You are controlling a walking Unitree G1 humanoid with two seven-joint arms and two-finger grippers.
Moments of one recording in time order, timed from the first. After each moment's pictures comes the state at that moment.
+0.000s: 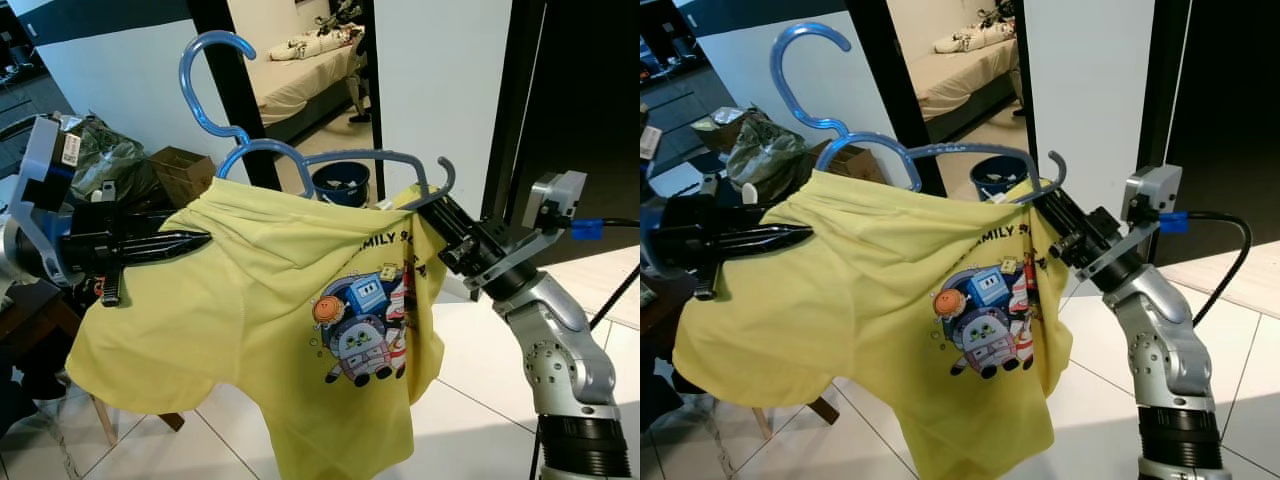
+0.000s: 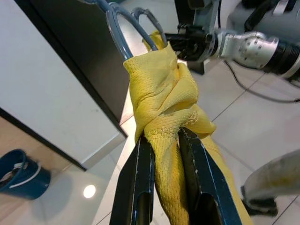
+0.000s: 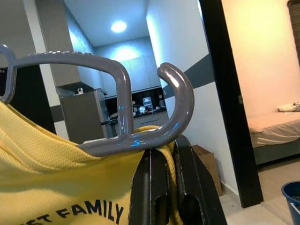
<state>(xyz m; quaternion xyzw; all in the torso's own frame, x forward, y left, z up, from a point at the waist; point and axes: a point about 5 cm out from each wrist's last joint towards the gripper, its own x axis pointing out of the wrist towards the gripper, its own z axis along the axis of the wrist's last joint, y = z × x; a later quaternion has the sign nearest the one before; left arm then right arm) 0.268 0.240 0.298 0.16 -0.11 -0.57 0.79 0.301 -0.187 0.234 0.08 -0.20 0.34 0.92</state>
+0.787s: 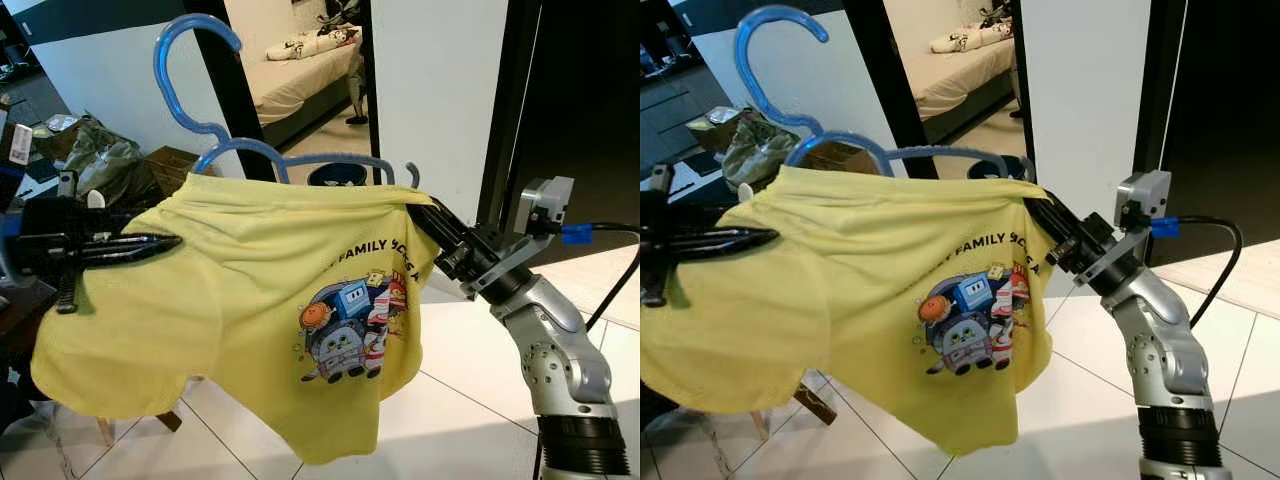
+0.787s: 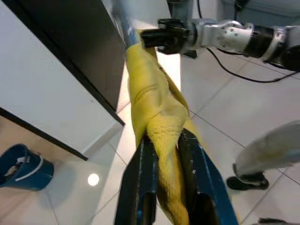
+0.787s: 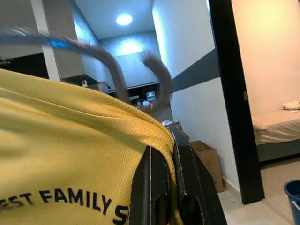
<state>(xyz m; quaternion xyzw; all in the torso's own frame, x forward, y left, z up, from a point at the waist) 0.242 0.251 0.314 0.20 -0.10 -0.59 0.78 0.302 -0.188 0.229 0.07 -0.19 0.35 0.91</state>
